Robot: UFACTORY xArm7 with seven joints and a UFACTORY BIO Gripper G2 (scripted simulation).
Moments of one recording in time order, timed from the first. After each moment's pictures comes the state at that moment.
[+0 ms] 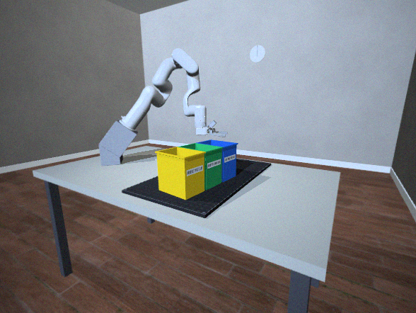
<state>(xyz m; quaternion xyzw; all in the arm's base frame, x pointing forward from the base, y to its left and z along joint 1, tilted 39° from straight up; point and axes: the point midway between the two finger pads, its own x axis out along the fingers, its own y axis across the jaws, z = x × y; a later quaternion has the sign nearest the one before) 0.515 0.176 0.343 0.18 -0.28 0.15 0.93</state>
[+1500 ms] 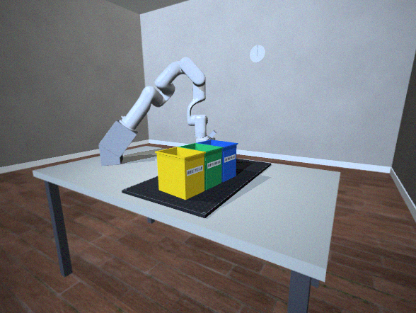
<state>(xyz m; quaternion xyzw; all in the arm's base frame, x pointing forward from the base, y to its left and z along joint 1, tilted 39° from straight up) 0.545 0.204 0.293 0.18 -0.27 0.15 0.93</state>
